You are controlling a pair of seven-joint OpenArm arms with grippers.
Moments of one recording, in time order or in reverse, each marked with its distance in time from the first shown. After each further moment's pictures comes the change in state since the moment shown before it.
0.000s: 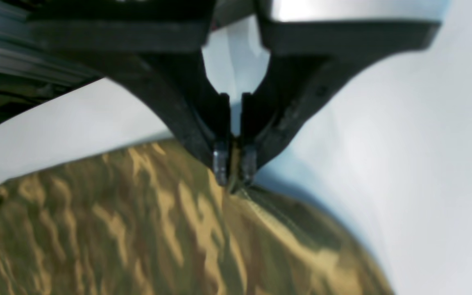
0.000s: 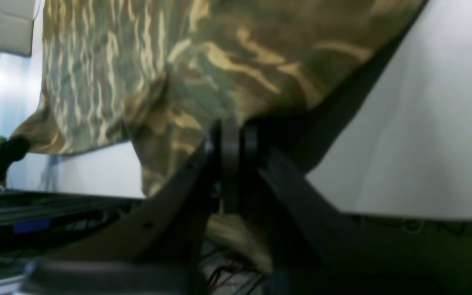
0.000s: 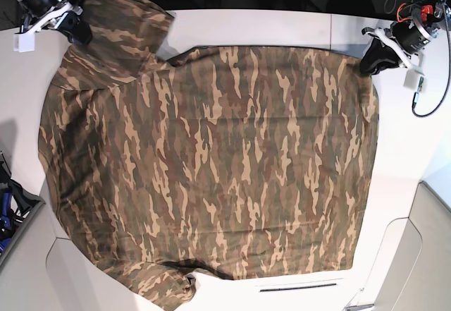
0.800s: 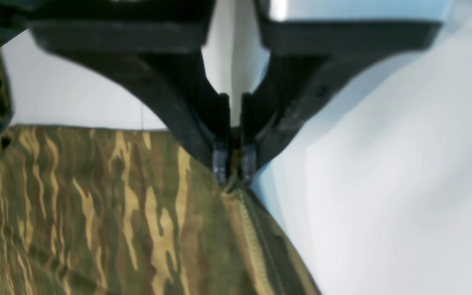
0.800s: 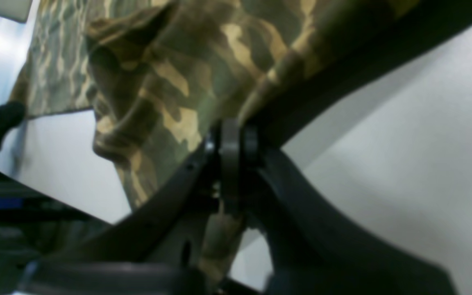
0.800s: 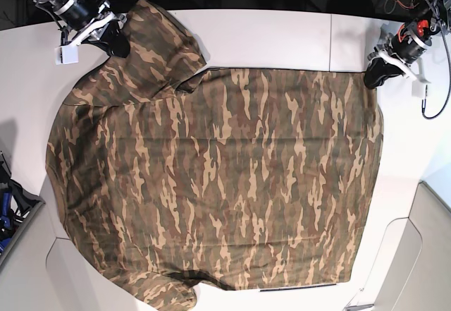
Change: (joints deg) left arm -8.4 0.8 3.0 -16.6 -1.8 0.9 -1.8; right arm 4.1 0.1 -17.6 -6.5 -17.0 -1.0 17.5
